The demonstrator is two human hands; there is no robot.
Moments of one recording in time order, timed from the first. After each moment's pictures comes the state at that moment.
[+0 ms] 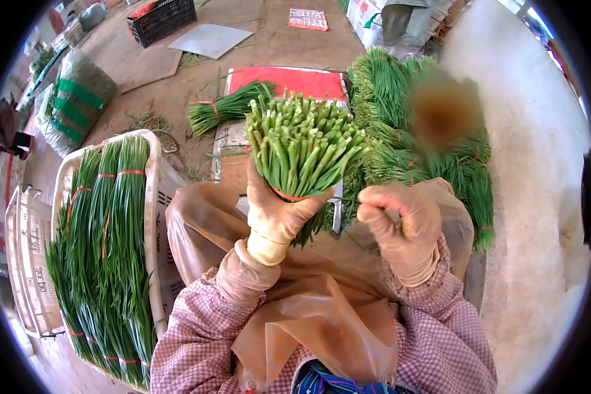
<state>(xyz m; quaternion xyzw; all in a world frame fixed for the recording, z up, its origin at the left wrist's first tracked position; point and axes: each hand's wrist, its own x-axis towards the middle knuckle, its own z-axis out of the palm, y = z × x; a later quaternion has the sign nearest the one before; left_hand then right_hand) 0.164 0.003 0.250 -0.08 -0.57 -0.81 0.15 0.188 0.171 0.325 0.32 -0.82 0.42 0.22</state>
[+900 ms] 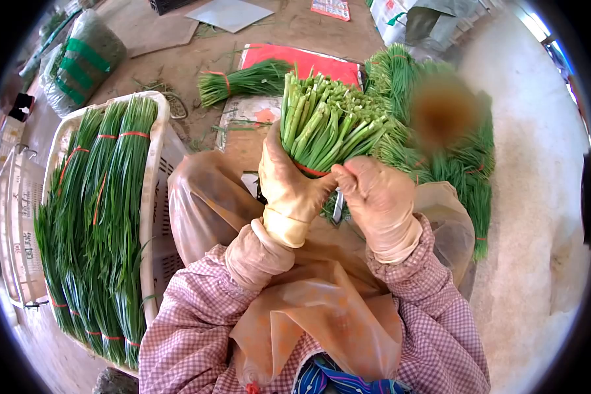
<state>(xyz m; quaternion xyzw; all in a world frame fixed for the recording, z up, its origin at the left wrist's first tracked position) 0.151 0.012 0.205 0.00 -0.67 -0.66 0.34 0.166 0.138 0.293 0.30 -0.90 0.26 0.19</state>
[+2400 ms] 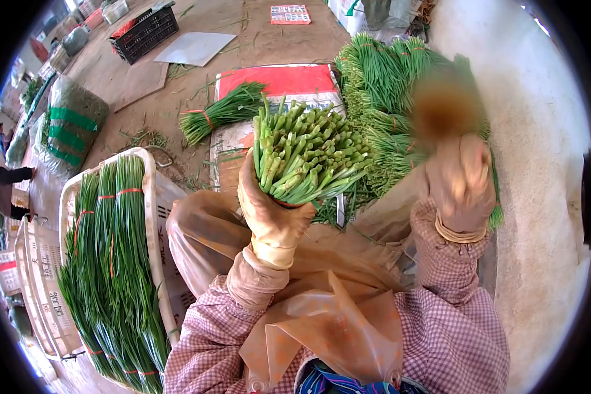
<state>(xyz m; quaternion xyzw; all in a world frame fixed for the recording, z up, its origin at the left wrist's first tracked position) 0.156 0.018 0.218 -0.08 -0.58 -0.76 0.29 0.160 0.227 0.345 0.30 -0.63 0.71 0.04</state>
